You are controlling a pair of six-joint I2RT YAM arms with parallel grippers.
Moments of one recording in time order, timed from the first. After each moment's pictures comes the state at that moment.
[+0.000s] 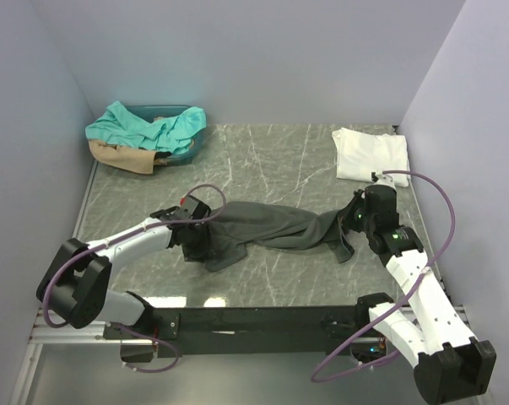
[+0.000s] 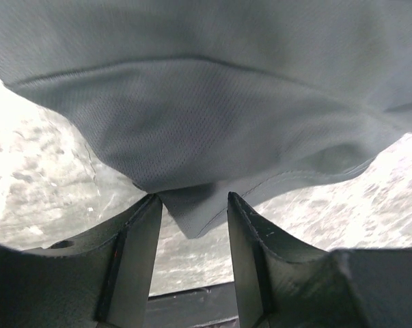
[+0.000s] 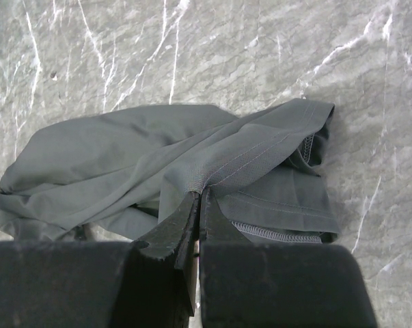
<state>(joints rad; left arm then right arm) -0.56 1.37 0.72 -0.56 0.07 -0.77 0.17 0.84 0.71 -0.52 0.05 0.54</state>
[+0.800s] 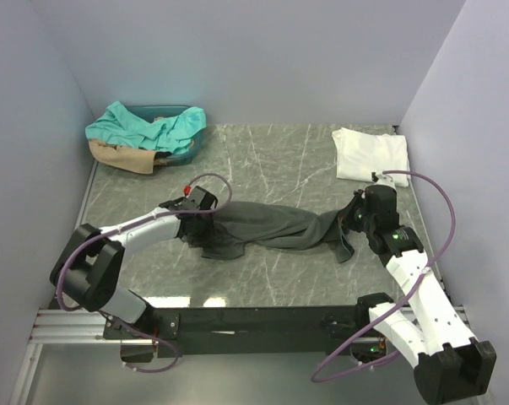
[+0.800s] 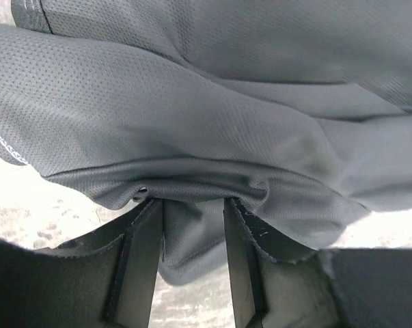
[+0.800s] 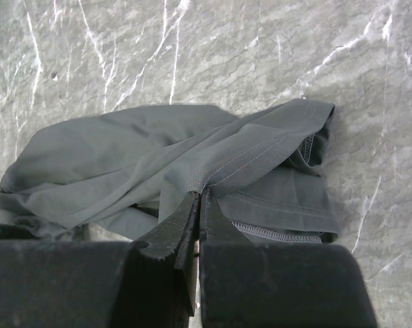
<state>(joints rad) -0.57 1.48 0.82 -0.50 -0.07 -0.75 0.17 0.84 0.71 -0.52 0.05 0.55</state>
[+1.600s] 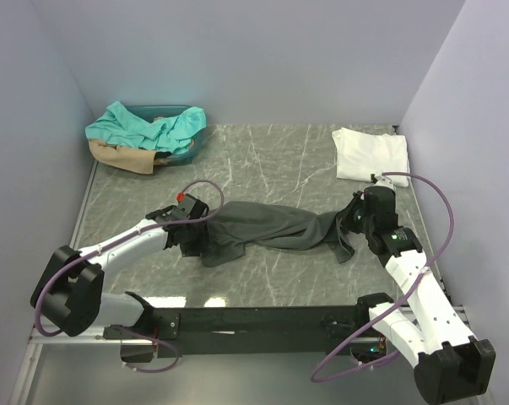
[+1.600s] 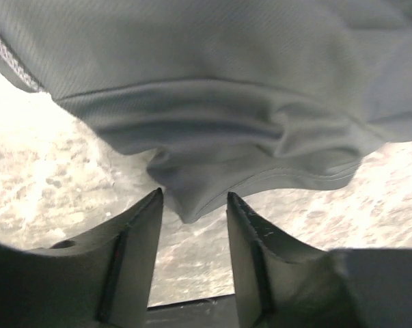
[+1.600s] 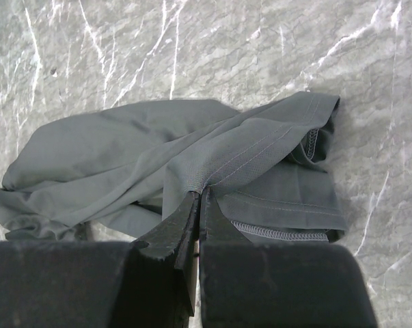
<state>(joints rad) -0.57 1.32 0.73 -0.56 -0.02 -0.75 0.17 0.84 0.69 -0.51 0.03 0.56</state>
